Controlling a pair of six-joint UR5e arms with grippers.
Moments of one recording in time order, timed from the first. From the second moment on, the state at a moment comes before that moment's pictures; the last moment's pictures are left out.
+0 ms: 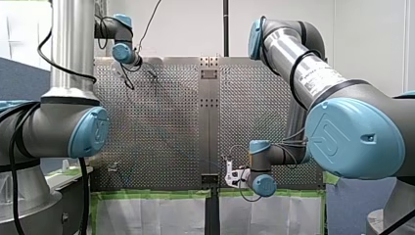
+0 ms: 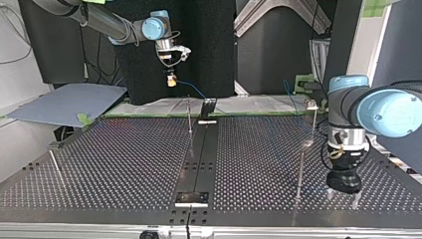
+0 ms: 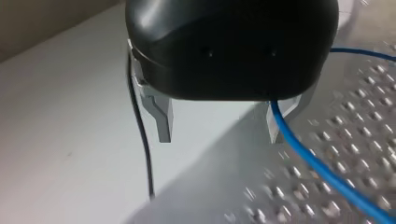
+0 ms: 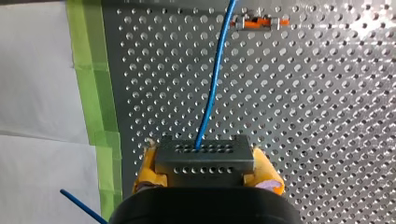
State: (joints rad) left arm 0.08 -1.65 -1.54 -2.93 -1.57 -2.31; right arm 2.12 -0.67 1.94 -1.16 1.62 1.59
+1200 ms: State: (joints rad) left arm 0.08 -1.73 -1.56 -3.06 -1.62 -2.21; right arm 2.14 -0.67 1.94 -1.15 1.61 1.58
